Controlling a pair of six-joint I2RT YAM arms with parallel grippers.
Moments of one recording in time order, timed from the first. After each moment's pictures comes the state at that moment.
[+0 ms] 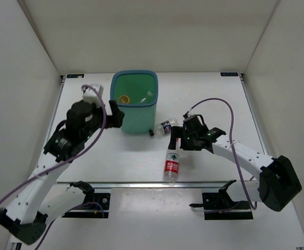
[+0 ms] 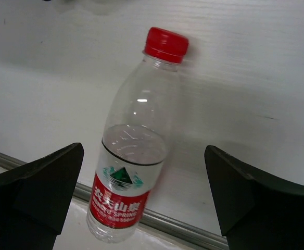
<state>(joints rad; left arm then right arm) -0.55 0.94 1.18 -0.55 -0.16 -0.31 0.62 1.24 0.79 -0.49 -0.05 0.59</state>
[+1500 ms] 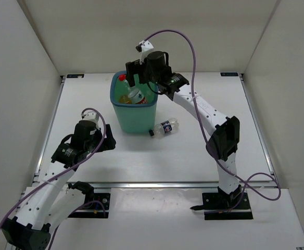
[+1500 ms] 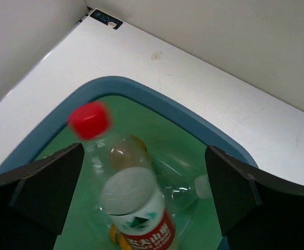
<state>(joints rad) -0.39 0.76 0.78 -0.77 -0.11 -0.45 0.68 2.05 2.11 -0.33 0.00 0.12</state>
